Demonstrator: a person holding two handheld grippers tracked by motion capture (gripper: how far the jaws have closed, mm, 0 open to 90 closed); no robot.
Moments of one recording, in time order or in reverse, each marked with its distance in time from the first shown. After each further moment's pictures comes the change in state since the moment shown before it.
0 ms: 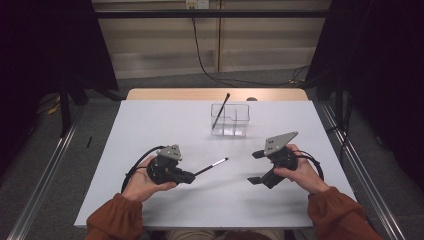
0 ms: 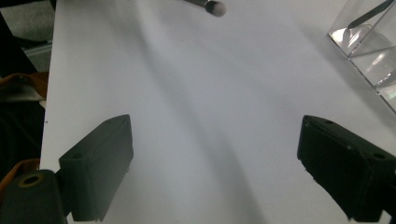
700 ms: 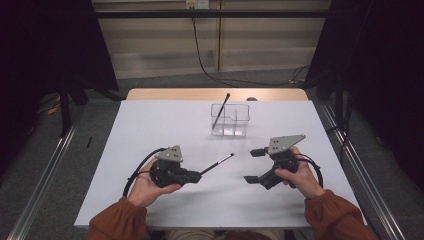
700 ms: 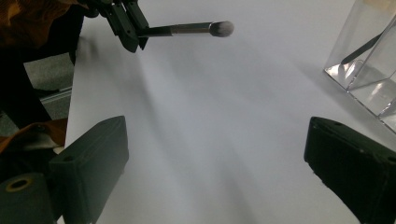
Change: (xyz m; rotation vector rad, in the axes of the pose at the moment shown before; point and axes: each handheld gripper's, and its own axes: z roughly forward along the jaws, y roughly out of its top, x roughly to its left) left arm -0.013 0.003 0.003 -0.126 -0.010 0.014; right arm 0.009 -0.002 -0.001 -0.182 0.003 0.067
